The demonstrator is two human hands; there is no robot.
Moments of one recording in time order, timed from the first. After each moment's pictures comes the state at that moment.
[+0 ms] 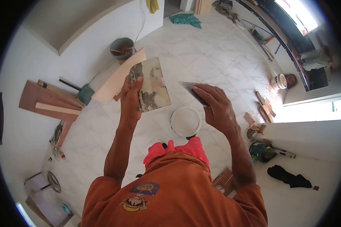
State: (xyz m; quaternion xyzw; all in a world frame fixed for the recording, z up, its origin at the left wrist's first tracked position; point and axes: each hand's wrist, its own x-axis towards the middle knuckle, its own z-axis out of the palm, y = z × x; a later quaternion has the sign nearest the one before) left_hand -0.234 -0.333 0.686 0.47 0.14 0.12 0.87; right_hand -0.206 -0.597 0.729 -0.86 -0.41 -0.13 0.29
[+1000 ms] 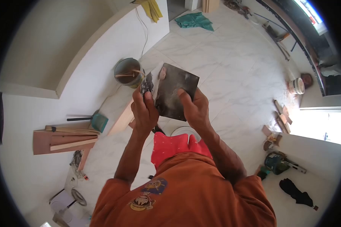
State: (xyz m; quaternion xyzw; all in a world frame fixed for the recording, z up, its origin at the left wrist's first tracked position) left_hand 0.088 -0.213 0.637 0.83 -0.08 0.37 0.41; right_hand 0.106 -0.380 0.661 -0.65 0.00 0.05 0.76
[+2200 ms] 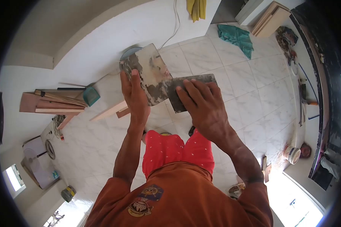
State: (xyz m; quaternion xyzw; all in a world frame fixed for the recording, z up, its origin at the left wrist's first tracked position) left_hand 0.330 -0.170 0.567 0.54 0.28 0.40 0.69; right_hand 0.415 -0.357 0.626 -0.78 -0.59 -0.10 0.16
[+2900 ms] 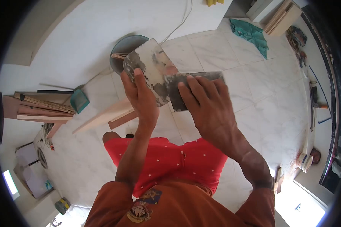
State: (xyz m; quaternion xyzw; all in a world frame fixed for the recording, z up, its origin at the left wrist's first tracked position) left_hand 0.326 -0.116 0.320 0.57 0.28 0.46 0.62; right_hand 0.393 -0.280 0.388 -0.78 -0.60 -0.14 0.10
